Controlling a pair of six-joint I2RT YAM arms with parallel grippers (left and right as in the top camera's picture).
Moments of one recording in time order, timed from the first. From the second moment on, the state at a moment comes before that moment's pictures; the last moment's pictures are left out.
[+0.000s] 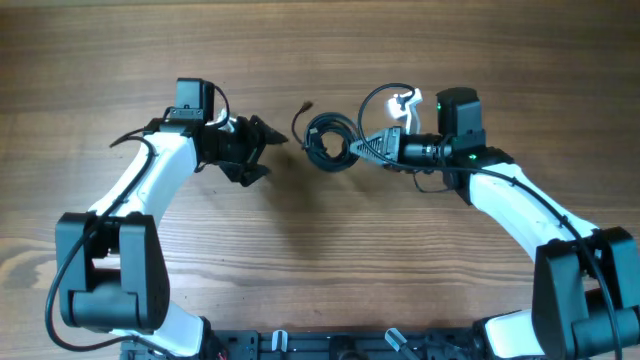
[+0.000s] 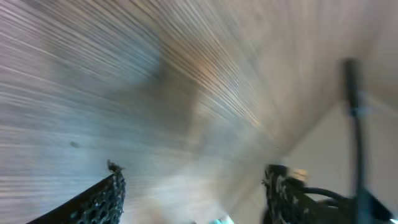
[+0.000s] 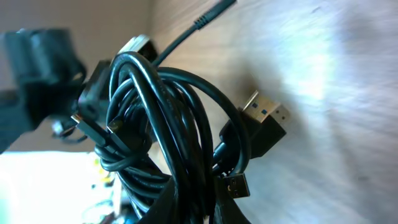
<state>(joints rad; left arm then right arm) -0.06 1.74 1.09 -0.61 0.69 -0.92 0.22 1.62 0.85 0.01 -0.95 0.63</state>
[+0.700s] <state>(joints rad) 0.05 1.74 1.09 -0.47 1.15 -0.92 0.22 1.62 0.85 0.04 -1.16 0.79</state>
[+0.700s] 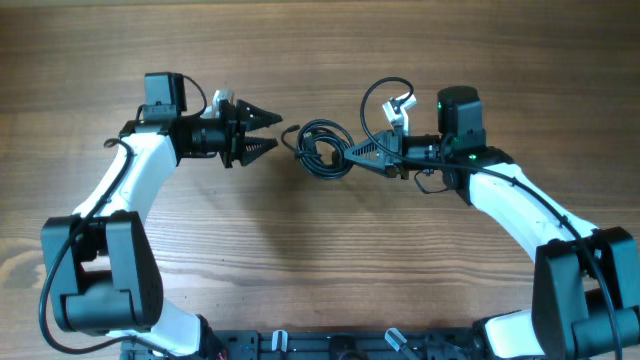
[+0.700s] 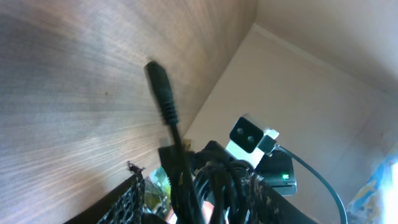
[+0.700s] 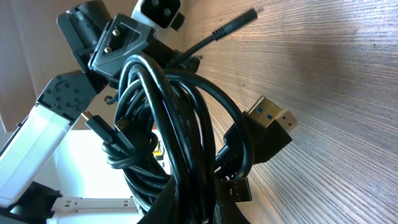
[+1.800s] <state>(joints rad) -0.02 1.74 1.09 -0.51 1.12 -0.98 0.22 1.62 0.85 0.05 -1.17 0.79</state>
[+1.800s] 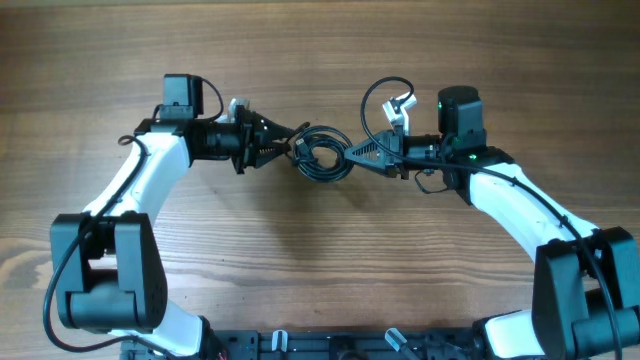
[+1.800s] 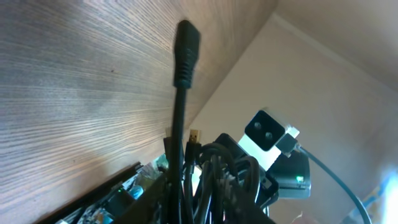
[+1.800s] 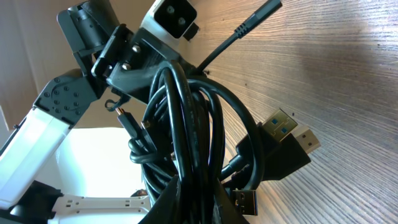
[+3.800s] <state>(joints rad) -0.12 1.74 1.09 -0.56 0.78 -0.97 0.33 1.60 0.92 -0.41 -0.73 0.69</state>
